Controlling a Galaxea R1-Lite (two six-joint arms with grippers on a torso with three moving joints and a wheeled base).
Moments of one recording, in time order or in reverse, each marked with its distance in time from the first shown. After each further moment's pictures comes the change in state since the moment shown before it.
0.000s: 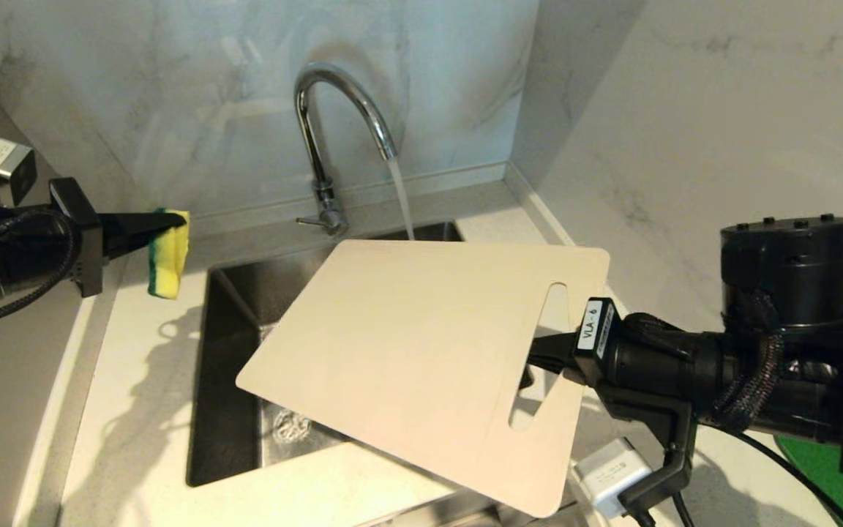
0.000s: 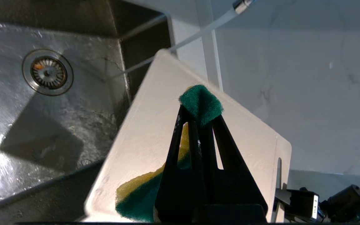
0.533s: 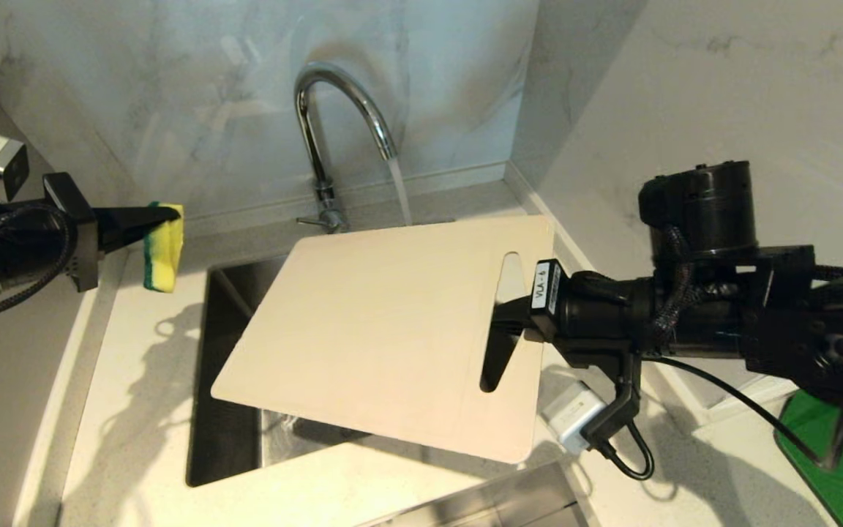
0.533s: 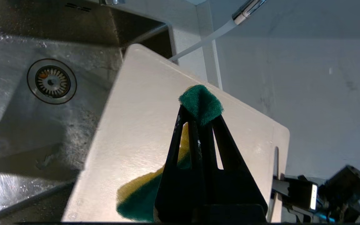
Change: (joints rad) left arm 0.020 0.006 -0.004 -0.024 0.000 -0.001; right arm 0.007 0.164 -0.275 0.168 0.104 -0.145
